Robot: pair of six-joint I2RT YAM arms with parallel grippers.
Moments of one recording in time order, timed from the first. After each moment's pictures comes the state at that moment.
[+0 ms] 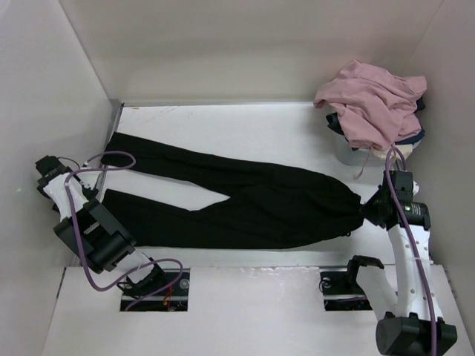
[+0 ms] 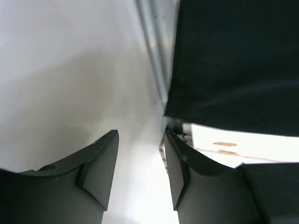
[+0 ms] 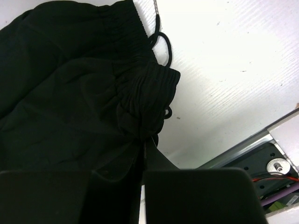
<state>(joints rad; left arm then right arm) 0.77 1.51 1.12 -0.81 -0.10 1.04 -0.17 0.77 0.81 -1.05 0.13 0.58</state>
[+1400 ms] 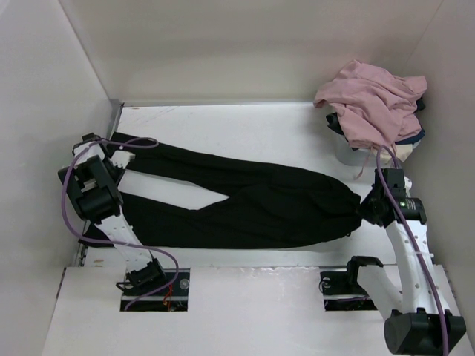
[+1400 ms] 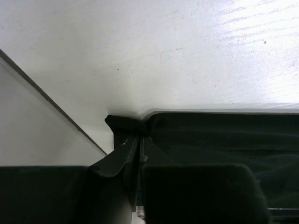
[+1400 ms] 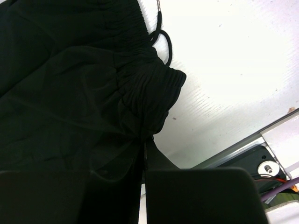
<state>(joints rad) 0.48 2.02 1.44 -0.89 -0.01 0.80 -0.08 0.81 0.81 -1.04 0.19 0.58</state>
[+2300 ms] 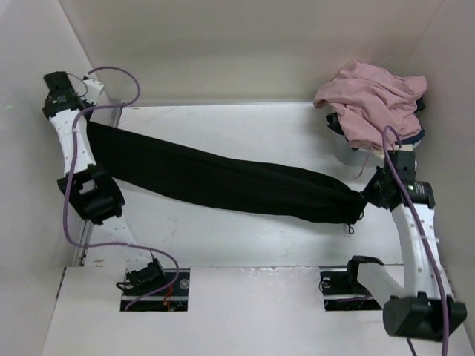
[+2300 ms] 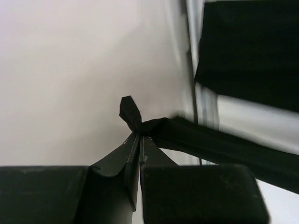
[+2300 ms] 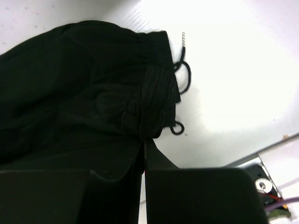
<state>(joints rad) 0.47 1.96 2.04 -0.84 -0.01 0.79 -0.14 0.91 0.99 -1.03 0.12 0.46</state>
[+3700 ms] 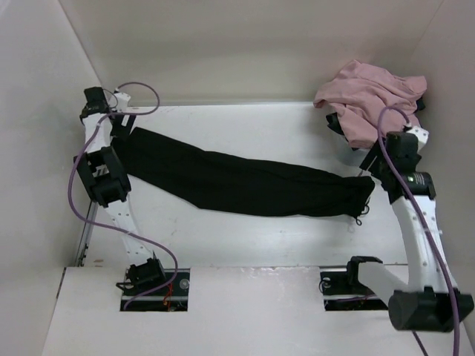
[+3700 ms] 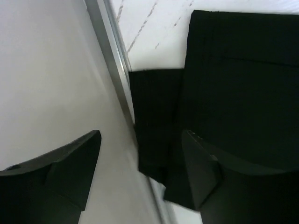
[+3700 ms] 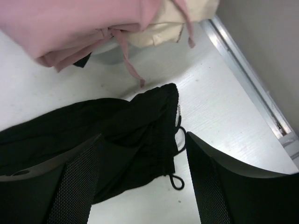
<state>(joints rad) 0.34 2.30 2.04 -0.60 0.03 0.71 -0.06 1.07 1.09 -0.74 0.36 0.37</state>
